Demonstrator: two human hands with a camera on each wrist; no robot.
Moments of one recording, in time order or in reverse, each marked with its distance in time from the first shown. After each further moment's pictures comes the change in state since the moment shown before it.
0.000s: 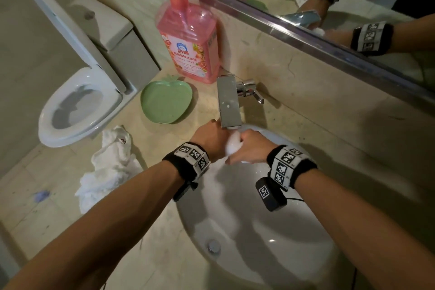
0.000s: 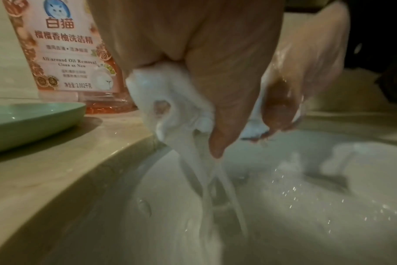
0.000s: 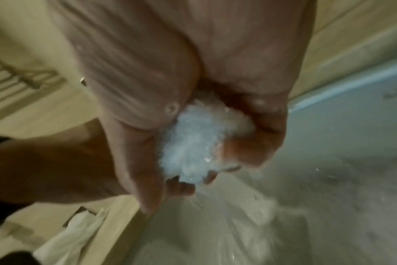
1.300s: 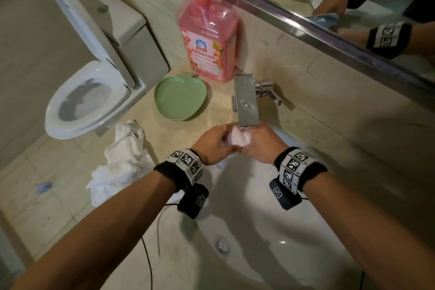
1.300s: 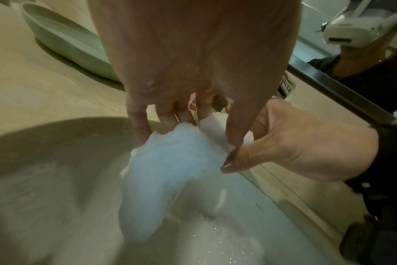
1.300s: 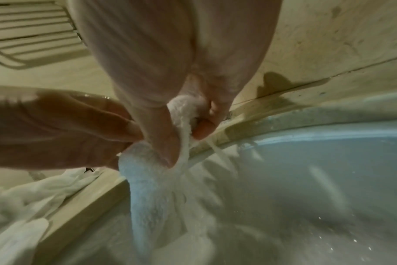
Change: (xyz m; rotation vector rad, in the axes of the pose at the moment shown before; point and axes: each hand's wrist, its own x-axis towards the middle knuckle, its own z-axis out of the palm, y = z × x) left_hand -0.032 -0.034 0.015 -0.776 0.024 -0.138; right_hand 0.013 -0.009 0.011 -0.325 0.248 -0.324
